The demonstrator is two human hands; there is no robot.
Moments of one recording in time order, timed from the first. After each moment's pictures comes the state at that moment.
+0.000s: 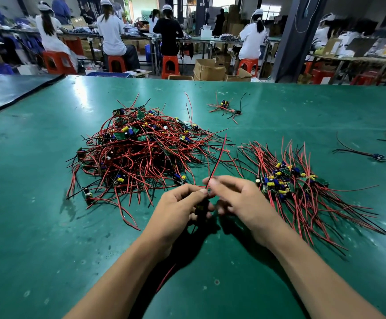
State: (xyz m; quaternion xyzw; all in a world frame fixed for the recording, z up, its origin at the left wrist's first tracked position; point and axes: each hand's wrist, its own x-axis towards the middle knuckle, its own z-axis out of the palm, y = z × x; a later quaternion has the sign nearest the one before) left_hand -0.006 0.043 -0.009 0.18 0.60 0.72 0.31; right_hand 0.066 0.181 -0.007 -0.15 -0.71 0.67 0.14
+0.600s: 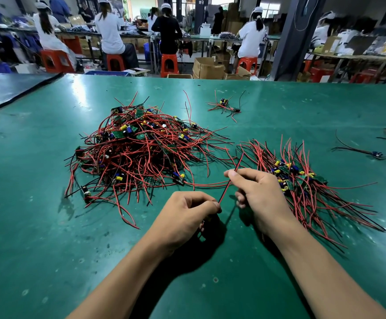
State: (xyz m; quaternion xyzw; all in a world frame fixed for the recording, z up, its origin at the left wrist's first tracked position) left_hand 0.002 0.043 -0.009 0.28 0.68 0.62 0.28; right_hand 0.063 0.202 -0.011 -0.25 -0.66 0.66 0.26
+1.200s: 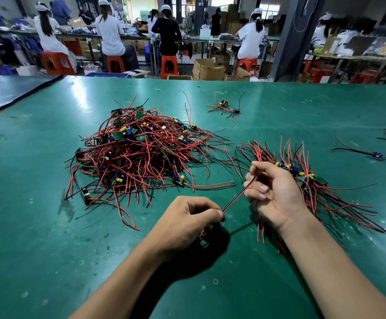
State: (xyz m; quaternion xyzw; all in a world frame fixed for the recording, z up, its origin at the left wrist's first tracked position) left_hand 0.006 0.039 -0.006 0.32 0.68 0.59 0.31; right_hand 0.071 0.222 0.015 -0.25 -0.33 0.89 0.21
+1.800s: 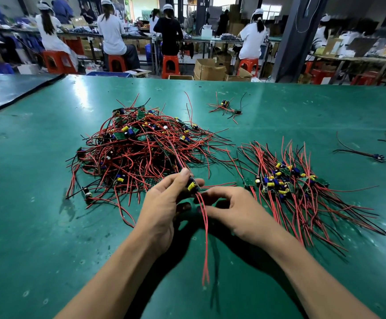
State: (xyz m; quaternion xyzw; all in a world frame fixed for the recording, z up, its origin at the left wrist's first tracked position) left_hand -0.010 0.040 0.002 0.08 0.51 0.81 0.29; right_hand 0.072 0.178 -0.010 -0.09 -0.83 0.55 0.08
